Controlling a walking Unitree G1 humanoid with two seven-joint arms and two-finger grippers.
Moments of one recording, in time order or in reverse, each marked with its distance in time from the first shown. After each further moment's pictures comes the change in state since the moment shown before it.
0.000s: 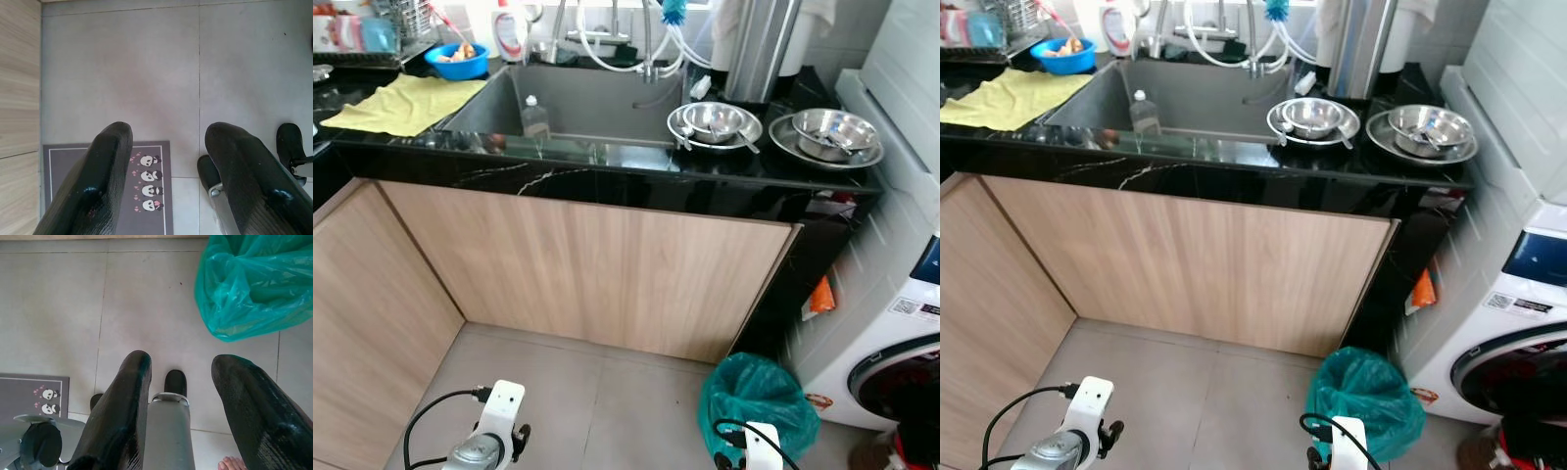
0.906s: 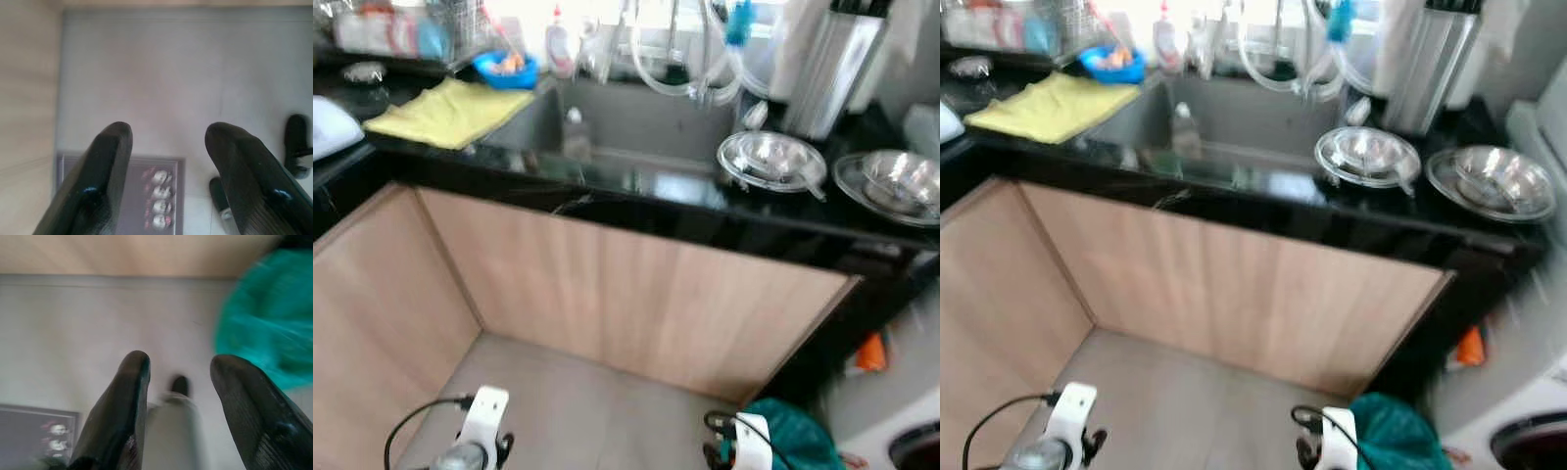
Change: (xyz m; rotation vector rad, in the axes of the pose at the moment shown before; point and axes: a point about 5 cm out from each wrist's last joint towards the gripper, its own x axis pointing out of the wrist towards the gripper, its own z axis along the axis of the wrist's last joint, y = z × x) left arm 0.001 -0.003 0.000 -0.020 0.005 -0.011; right arm -0.001 -0.002 0.000 0.007 -0.009 0.004
